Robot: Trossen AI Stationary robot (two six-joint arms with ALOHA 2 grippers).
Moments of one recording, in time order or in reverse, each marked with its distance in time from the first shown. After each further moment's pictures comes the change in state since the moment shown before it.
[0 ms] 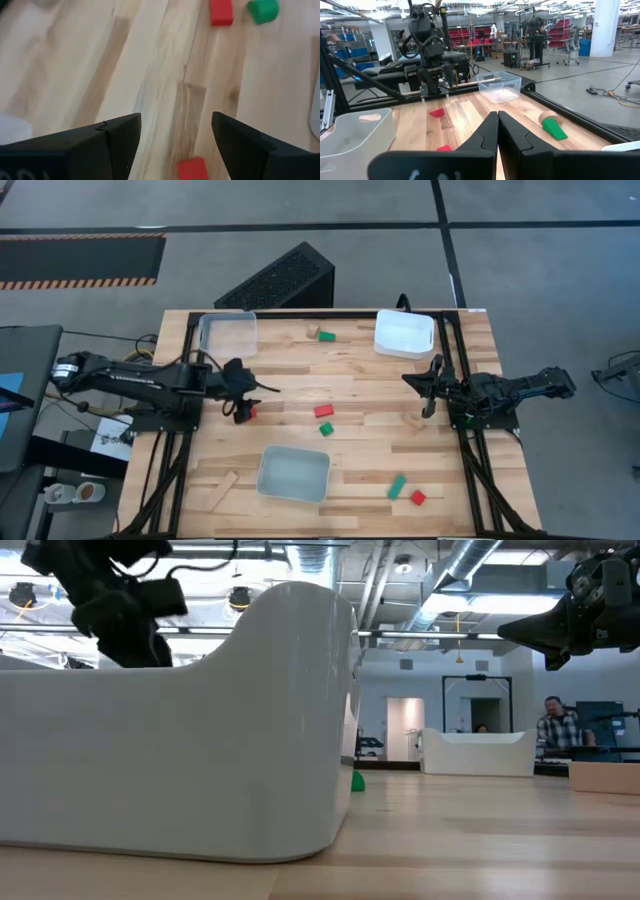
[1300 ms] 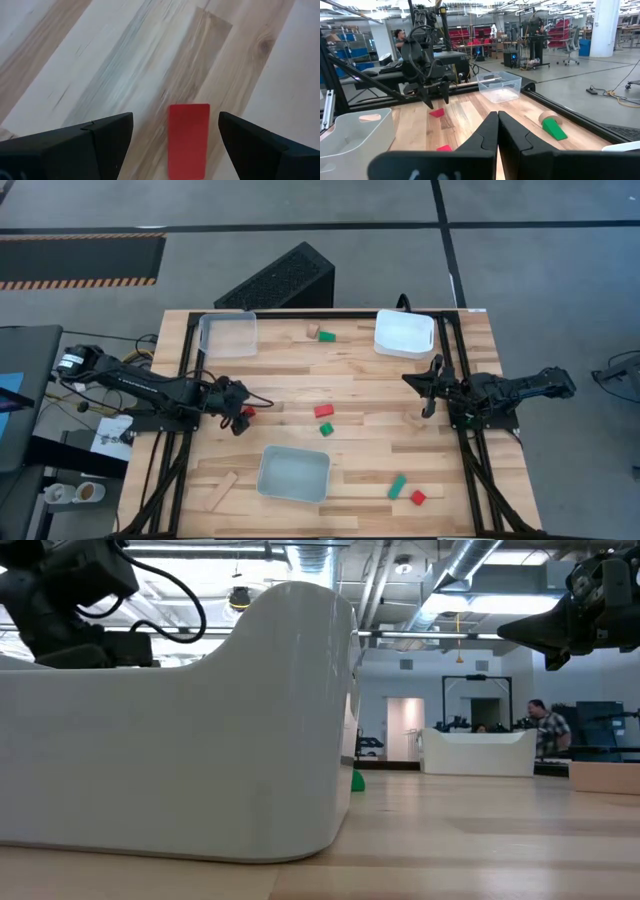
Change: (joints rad) left arm -0.180 0.020 -0.194 0.040 -0.095 -0.435; right arm 0.000 0.000 0.000 0.000 0.000 0.000
